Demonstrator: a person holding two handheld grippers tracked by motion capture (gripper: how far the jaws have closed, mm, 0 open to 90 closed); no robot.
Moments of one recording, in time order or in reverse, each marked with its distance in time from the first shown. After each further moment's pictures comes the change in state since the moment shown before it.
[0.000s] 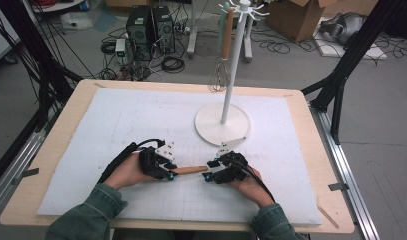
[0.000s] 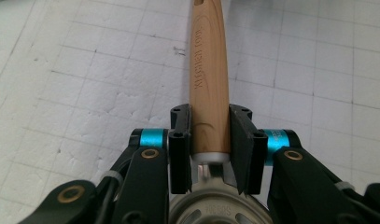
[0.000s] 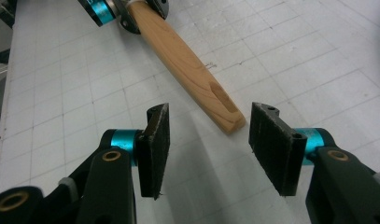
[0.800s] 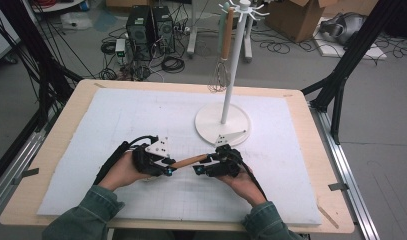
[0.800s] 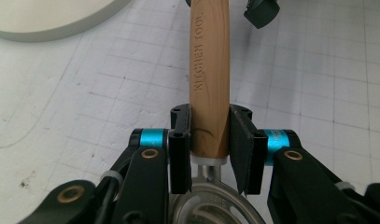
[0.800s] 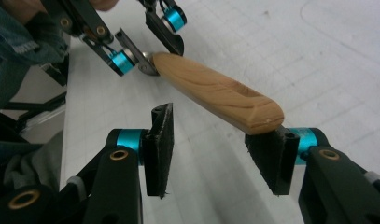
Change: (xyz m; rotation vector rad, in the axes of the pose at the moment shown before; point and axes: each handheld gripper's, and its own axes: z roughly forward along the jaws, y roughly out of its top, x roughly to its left) left arm -0.006 0.002 -0.025 -0.105 0.061 0.000; right arm 0.007 0.025 0.000 -0.135 0.099 0.130
